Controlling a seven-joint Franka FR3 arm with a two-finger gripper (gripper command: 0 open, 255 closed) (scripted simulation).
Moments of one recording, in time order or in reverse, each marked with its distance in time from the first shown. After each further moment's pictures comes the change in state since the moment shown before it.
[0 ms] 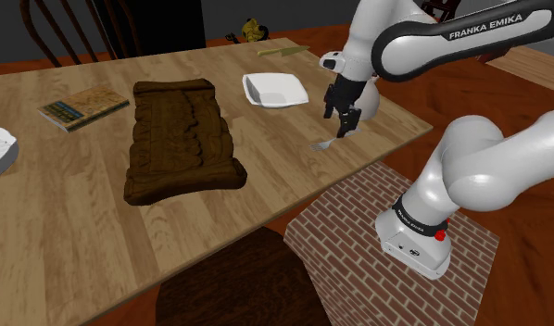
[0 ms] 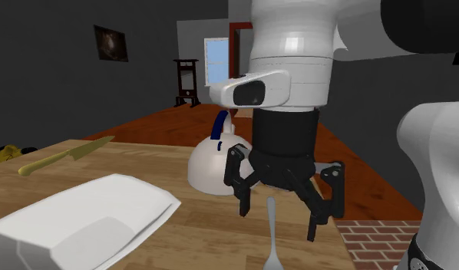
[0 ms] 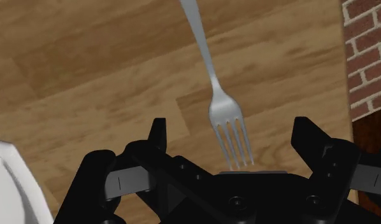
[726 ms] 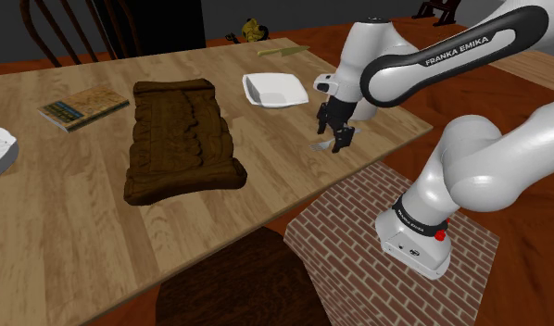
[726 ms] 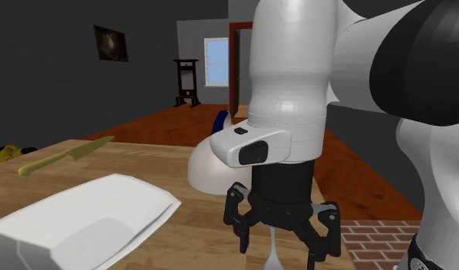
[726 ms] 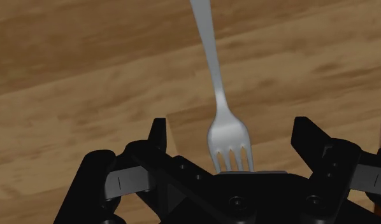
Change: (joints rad) arm 0.033 0.111 -0.055 -0.084 -0.017 0.189 -0.089
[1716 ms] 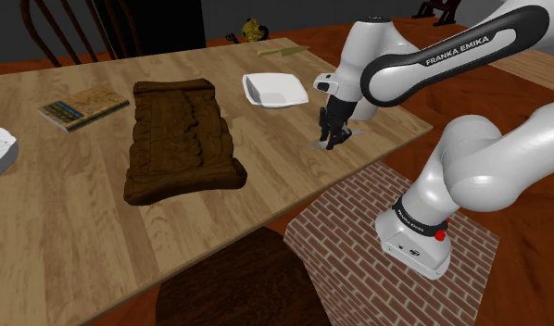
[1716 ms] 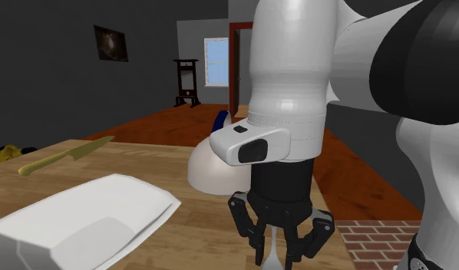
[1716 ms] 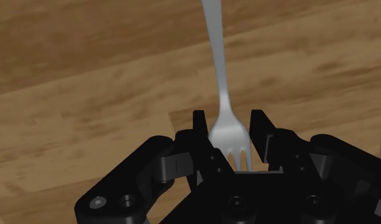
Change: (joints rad) arm -0.001 -0.003 0.000 0.001 -0.001 0.004 0.000
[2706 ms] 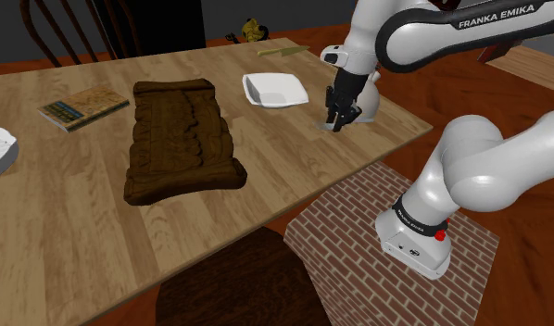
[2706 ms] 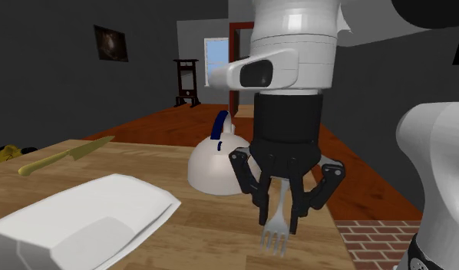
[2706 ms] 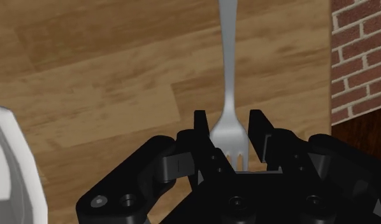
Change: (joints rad) arm 0.002 -0.134 0.043 0.119 0.027 -0.257 0.009
